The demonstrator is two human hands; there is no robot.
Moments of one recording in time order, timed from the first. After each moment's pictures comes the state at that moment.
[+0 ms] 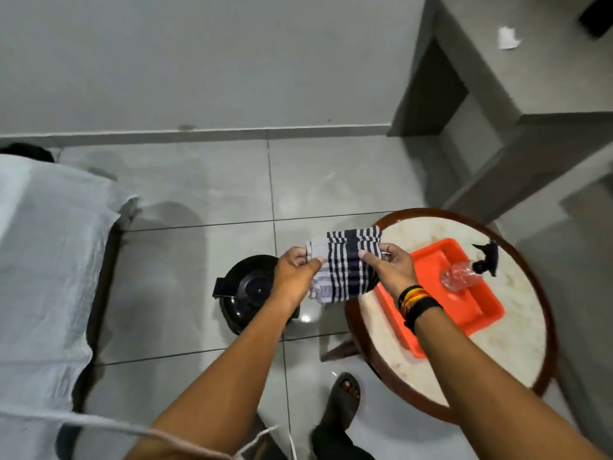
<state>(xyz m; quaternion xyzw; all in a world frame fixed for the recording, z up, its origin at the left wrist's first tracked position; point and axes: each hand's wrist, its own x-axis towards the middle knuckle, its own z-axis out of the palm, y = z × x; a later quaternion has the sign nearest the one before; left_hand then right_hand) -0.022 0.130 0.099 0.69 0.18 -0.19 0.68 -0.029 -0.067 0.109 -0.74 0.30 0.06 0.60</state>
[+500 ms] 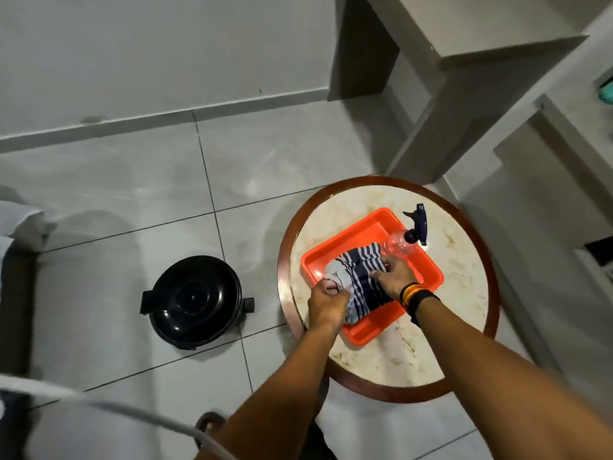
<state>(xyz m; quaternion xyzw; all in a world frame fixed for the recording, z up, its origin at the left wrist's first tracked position) -0.078 -0.103 0.017 0.68 0.25 -0.35 0.59 -0.067 -0.272 0.010 -0.81 0.39 0.18 0.41</state>
